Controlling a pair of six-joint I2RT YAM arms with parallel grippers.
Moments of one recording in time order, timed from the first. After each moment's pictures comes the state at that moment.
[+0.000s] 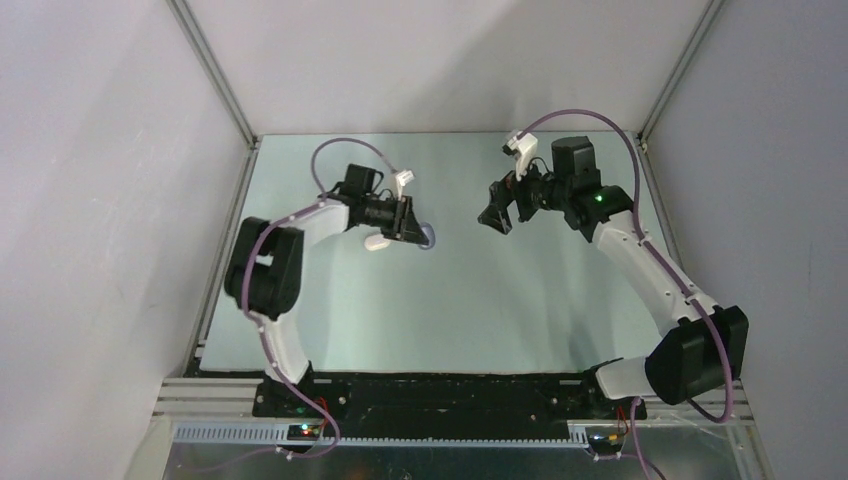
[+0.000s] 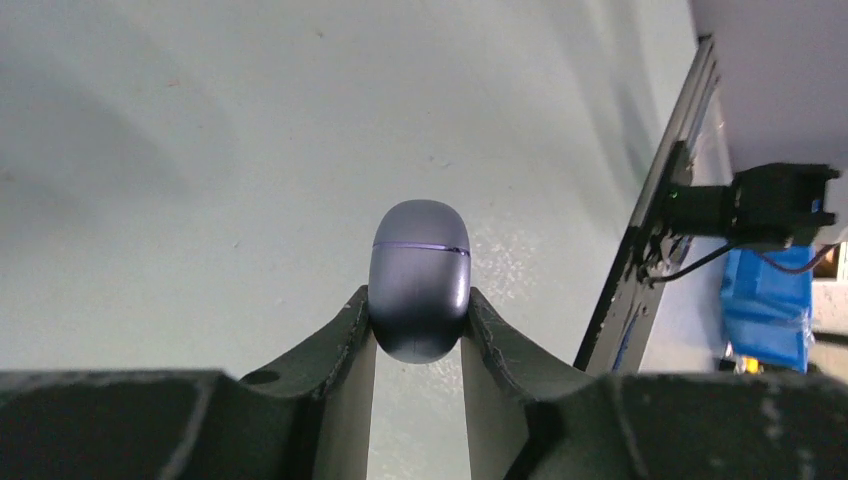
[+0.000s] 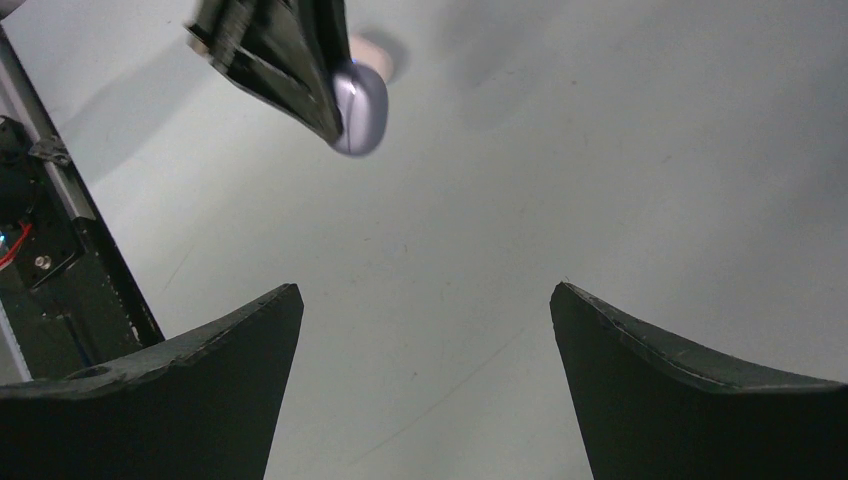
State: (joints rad) left arm -0.29 1.81 1.15 -0.19 0.90 -0.16; right arm 0.35 1.38 1.28 -0.47 -0.57 -0.19
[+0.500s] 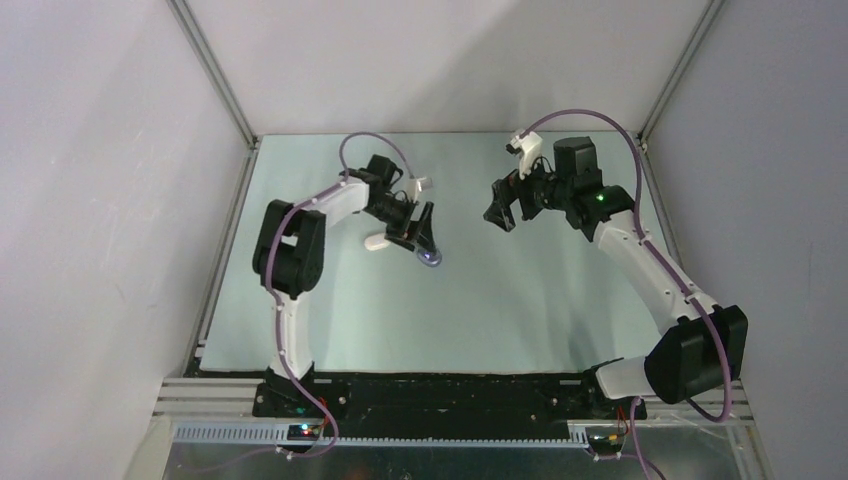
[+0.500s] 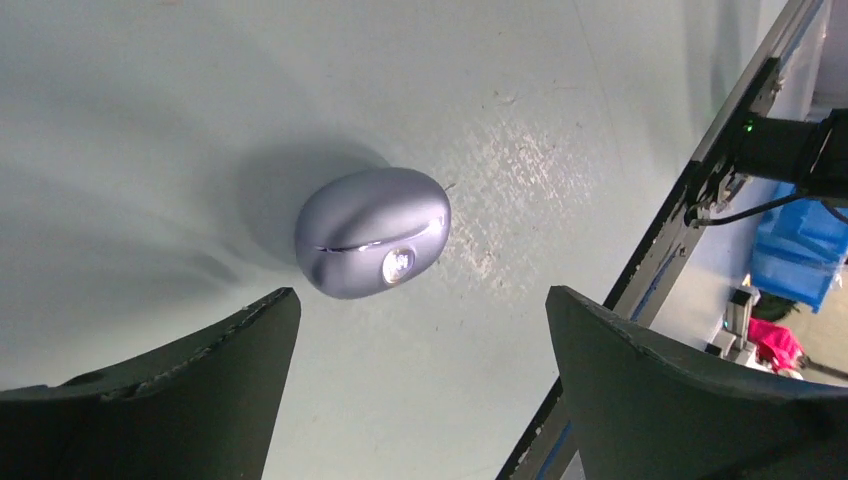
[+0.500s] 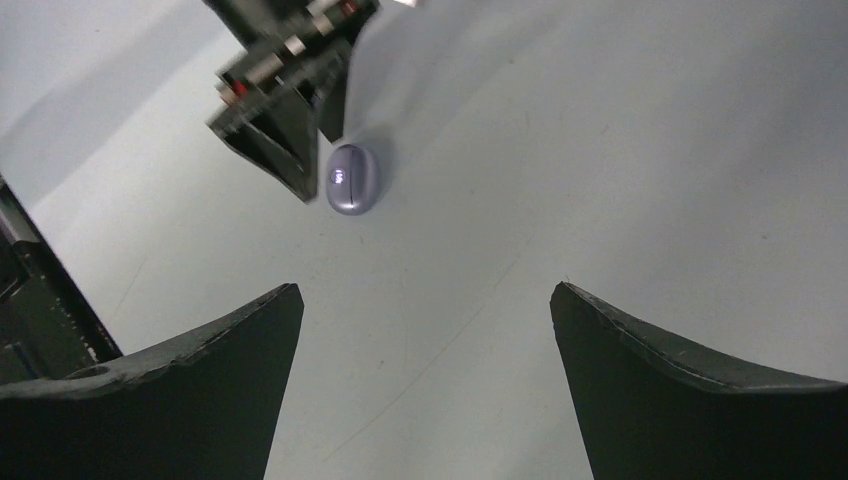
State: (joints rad) left arm -0.36 2.11 1.52 -0.72 0.79 0.08; right arm 0.33 1.37 1.27 -0.48 -0.50 -0.19
